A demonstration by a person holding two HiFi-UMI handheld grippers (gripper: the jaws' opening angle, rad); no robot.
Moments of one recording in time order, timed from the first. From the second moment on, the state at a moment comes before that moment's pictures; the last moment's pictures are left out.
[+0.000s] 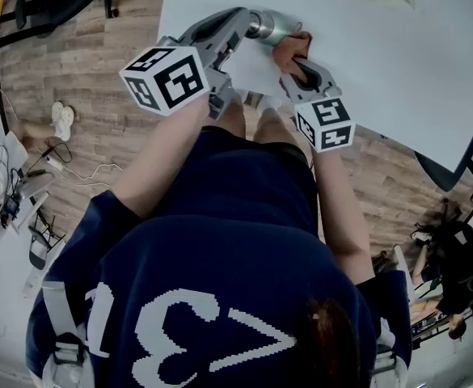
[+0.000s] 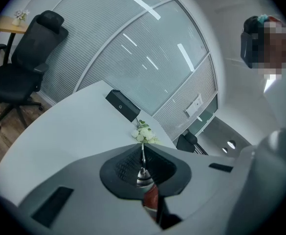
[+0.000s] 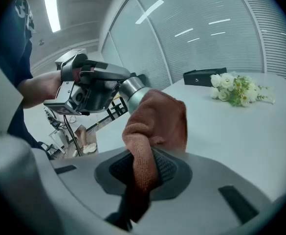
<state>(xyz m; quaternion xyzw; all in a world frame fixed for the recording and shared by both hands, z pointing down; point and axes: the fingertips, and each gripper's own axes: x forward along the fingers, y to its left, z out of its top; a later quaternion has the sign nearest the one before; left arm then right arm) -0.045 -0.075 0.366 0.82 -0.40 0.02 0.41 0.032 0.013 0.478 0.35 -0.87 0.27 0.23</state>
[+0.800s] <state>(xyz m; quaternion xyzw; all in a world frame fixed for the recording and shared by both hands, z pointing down) -0.033 -0.076 0.362 0.83 -0.38 0.03 0.41 -0.020 0.003 0.480 0.33 -0.87 0.30 0.19</state>
